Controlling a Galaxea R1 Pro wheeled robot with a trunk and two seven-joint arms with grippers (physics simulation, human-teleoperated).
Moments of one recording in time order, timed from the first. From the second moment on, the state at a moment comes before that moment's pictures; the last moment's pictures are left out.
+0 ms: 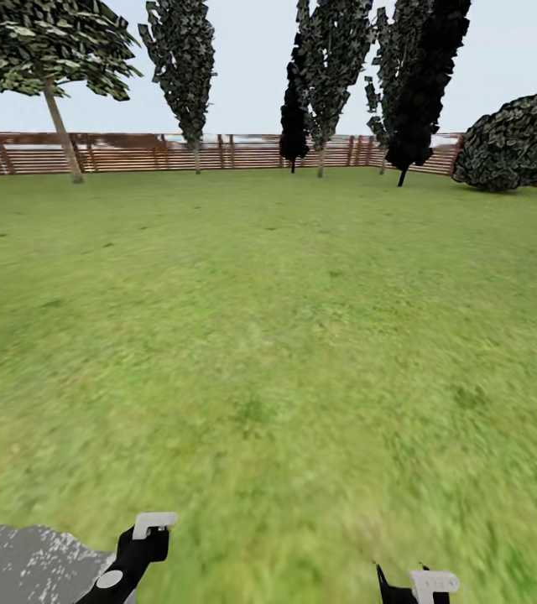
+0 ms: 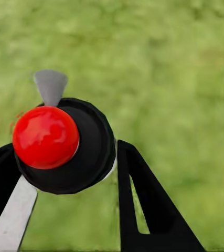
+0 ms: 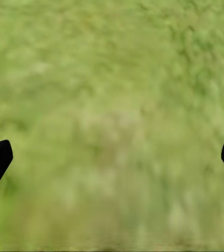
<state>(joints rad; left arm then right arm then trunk) -0.45 0.04 0.01 -0.28 0.01 -0.24 0.01 -0.26 -0.07 -0.06 -0.29 0.03 -0.57 0.00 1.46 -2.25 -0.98</state>
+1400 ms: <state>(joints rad) -0.45 0.04 0.01 -0.27 0.01 -0.24 0.01 -0.26 -0.07 -0.06 -0.29 0.03 -0.57 0.00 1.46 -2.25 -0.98</state>
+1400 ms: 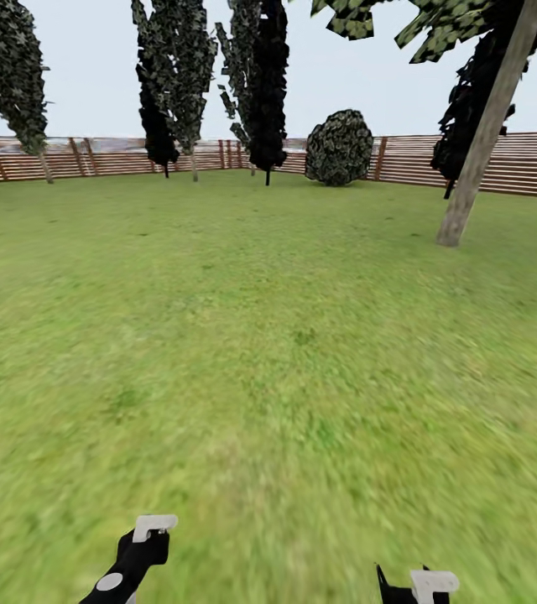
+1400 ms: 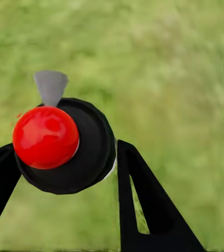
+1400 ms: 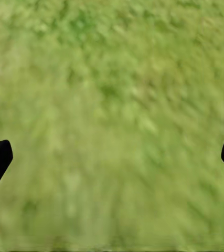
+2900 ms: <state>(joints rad) -0.45 0.04 0.01 -0.27 0.01 -0.24 0.02 -0.26 -0.07 -0.07 -0.29 0.03 -0.57 0.00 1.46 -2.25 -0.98</state>
